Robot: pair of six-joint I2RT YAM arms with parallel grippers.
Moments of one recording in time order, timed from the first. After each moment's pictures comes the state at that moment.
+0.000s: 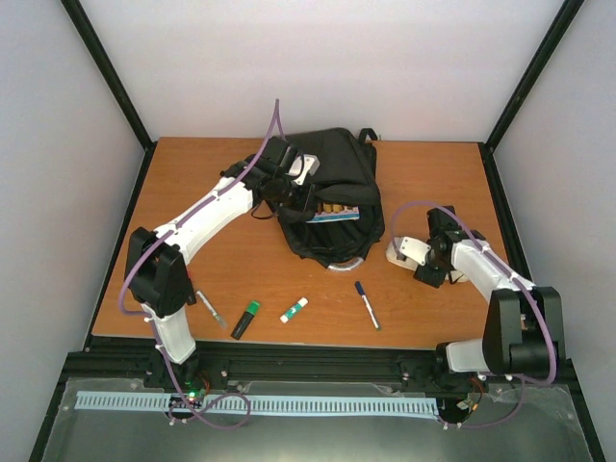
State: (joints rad) left arm -0.57 1.80 1.62 -0.74 0.27 -0.25; right arm 0.07 1.35 0.77 -0.70 0.05 -1.09
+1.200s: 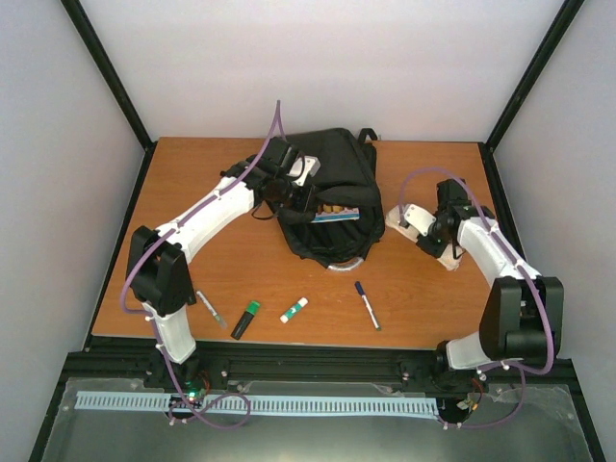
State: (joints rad) left arm -0.57 1.81 1.63 -0.74 0.29 -0.25; right arm 0.02 1.45 0.98 -0.68 -0.04 -0.97
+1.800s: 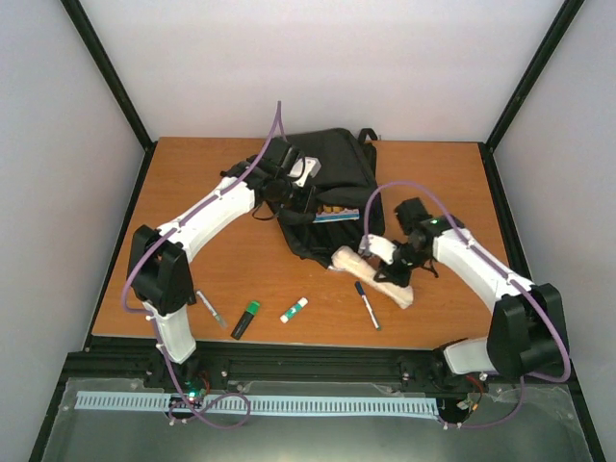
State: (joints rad) left arm -0.57 1.82 1.63 -0.74 0.30 -0.25; right arm 0.27 1.37 0.95 -0.99 -0.45 -0.86
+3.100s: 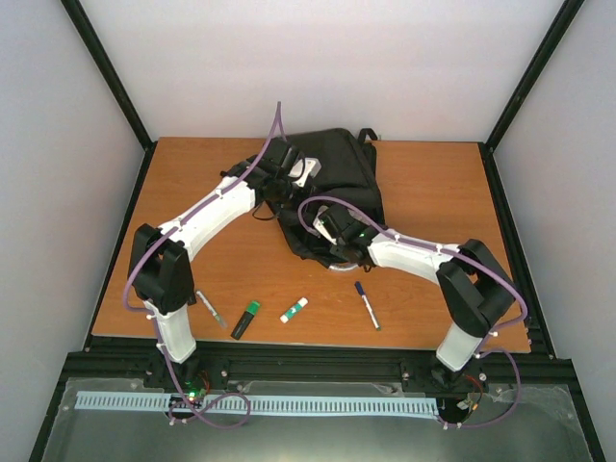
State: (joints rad) left arm -0.57 1.83 1.63 -0.74 0.32 -0.26; right arm 0.75 1.70 1.05 -0.34 0.48 -0.52
